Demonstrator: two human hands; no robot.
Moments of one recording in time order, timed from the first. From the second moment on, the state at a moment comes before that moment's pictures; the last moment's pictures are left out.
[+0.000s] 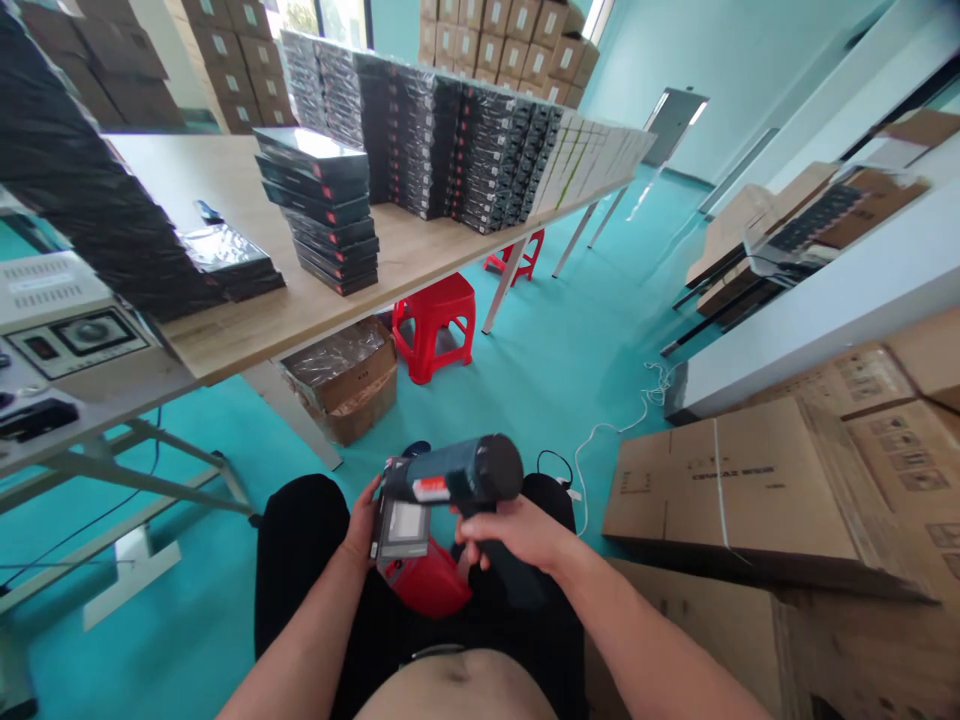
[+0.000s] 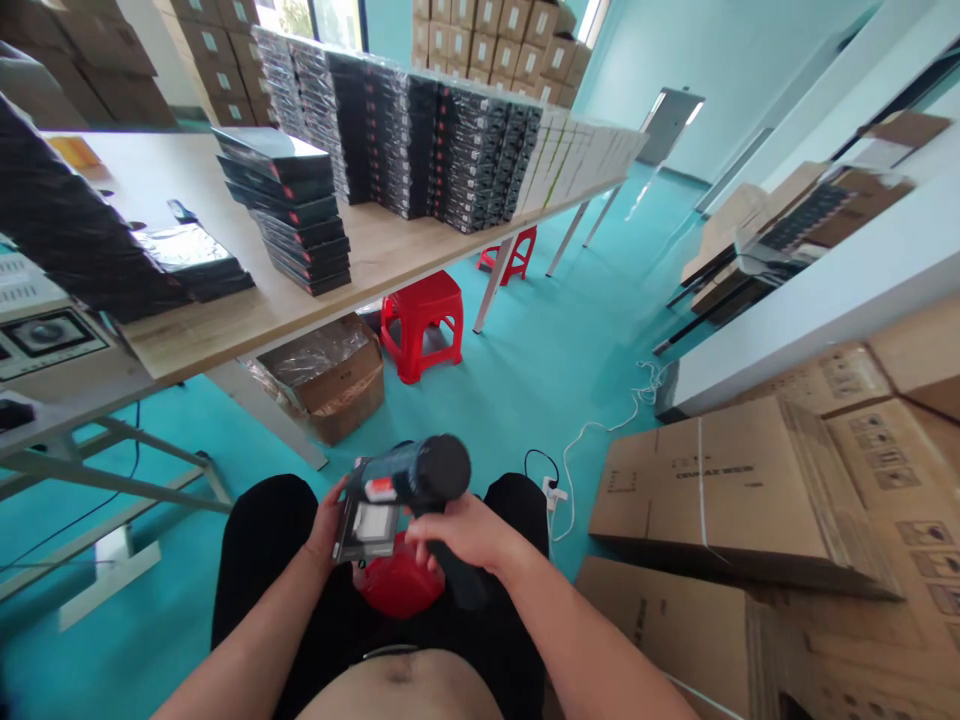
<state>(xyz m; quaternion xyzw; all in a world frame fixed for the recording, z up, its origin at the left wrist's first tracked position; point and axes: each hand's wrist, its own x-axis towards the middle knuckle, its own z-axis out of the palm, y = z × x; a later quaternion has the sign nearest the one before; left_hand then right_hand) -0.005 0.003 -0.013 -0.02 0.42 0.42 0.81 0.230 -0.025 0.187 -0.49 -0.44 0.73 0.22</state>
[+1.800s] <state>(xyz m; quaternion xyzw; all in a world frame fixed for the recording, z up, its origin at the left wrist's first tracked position) -0.003 0.003 -0.005 0.00 0.40 0.40 0.82 0.224 -0.024 0.159 -0.54 -0.27 0.71 0.36</state>
